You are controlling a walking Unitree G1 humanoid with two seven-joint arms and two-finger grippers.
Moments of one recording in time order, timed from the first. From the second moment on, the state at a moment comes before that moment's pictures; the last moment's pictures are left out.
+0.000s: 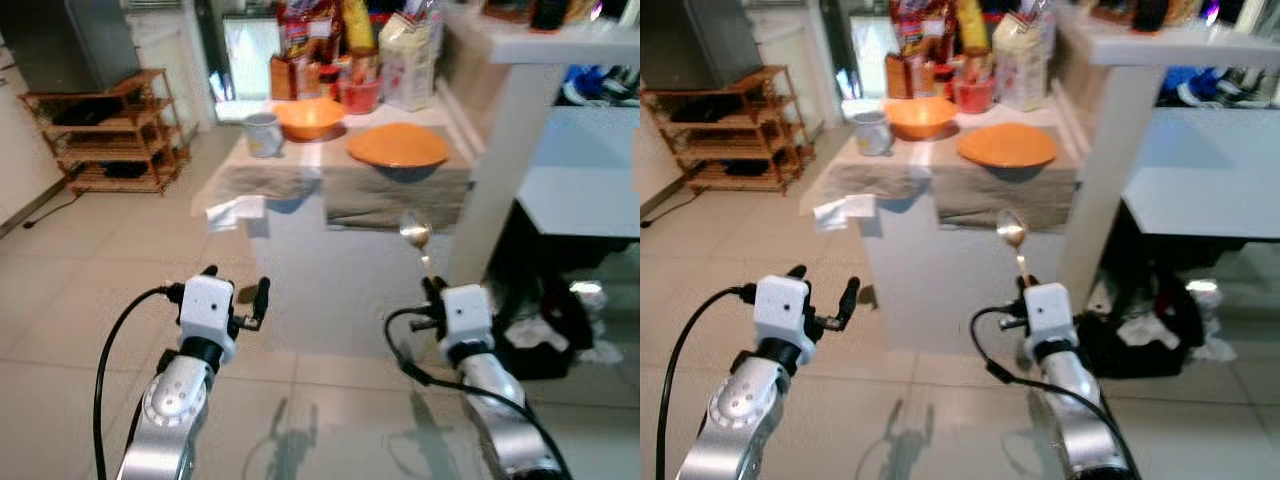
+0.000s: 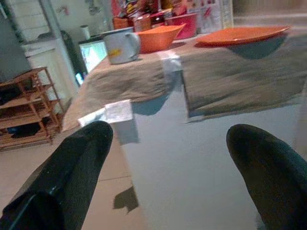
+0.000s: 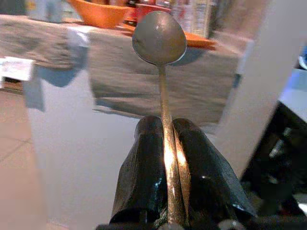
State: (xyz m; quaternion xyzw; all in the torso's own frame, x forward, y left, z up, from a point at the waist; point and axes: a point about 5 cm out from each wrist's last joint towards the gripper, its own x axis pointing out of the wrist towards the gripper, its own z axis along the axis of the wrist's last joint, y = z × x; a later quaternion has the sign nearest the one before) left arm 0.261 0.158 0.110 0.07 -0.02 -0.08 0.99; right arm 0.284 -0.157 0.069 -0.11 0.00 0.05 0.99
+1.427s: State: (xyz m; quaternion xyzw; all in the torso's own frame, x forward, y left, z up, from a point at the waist) left arm 0.267 0.152 0.103 0.07 0.00 -0.08 0.99; right arm 0.281 -0.157 0.067 -0.11 -0.01 0.06 0.99
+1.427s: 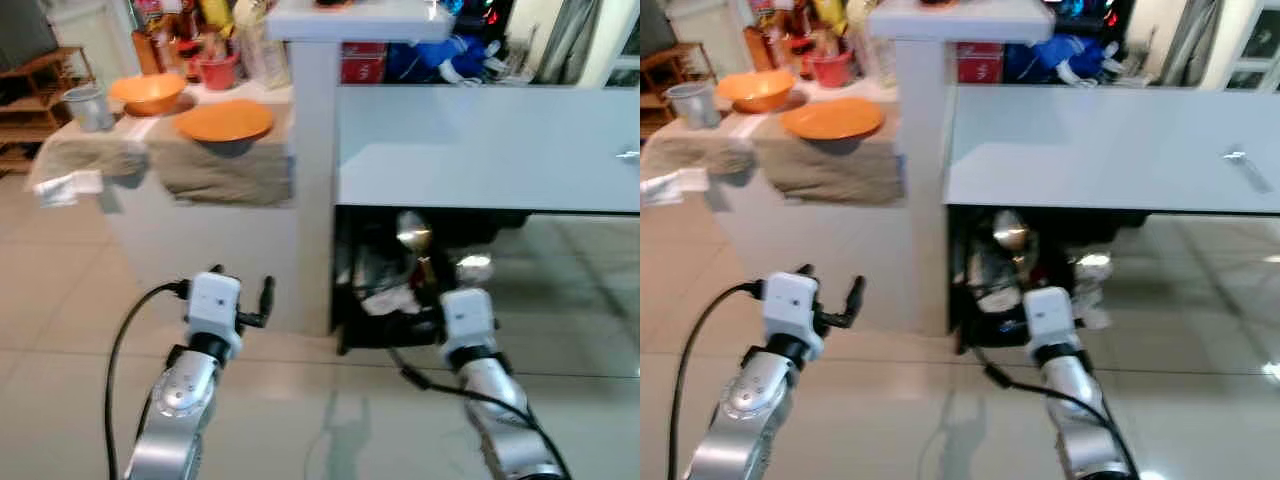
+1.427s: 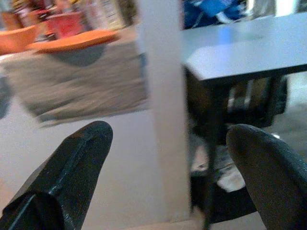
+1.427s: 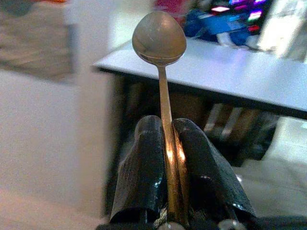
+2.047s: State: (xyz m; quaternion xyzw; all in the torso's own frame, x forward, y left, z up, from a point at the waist) left arm 0.266 0.166 0.099 0.08 0.00 -0.07 0.99; right arm 0.278 -0.146 0.066 -0.10 -0.01 0.07 0.99
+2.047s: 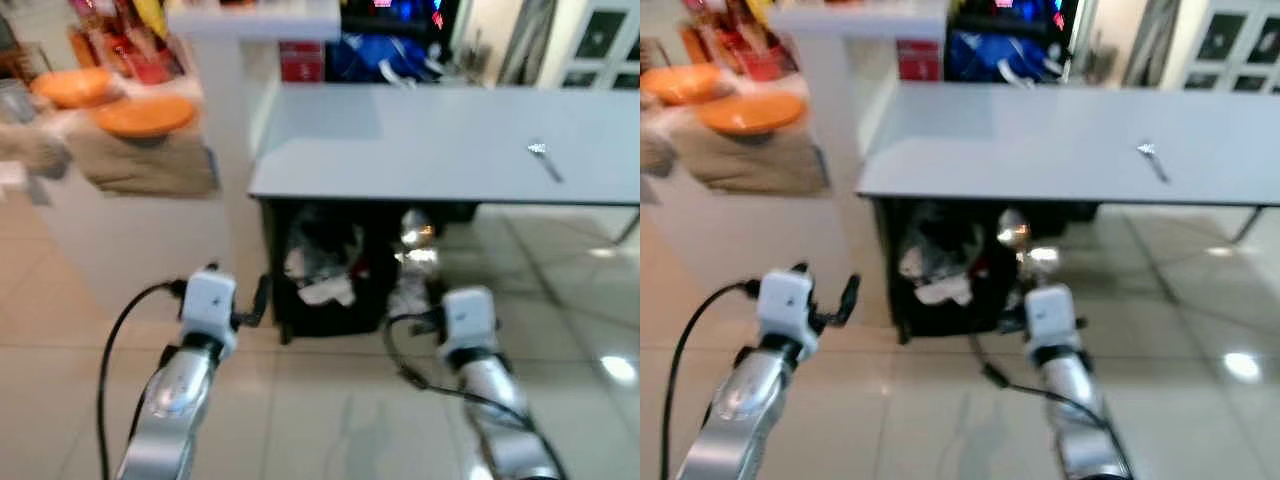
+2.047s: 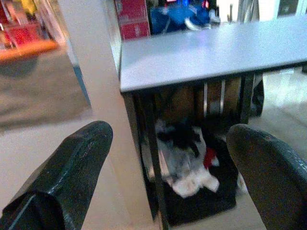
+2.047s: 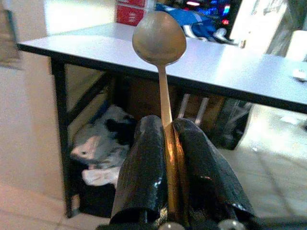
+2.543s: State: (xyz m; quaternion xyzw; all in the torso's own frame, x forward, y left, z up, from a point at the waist) left arm 0.268 0.168 0.098 0.09 0.01 -0.06 0.99; right arm 0.276 -0.144 0.063 -0.10 0.00 0.07 0.99
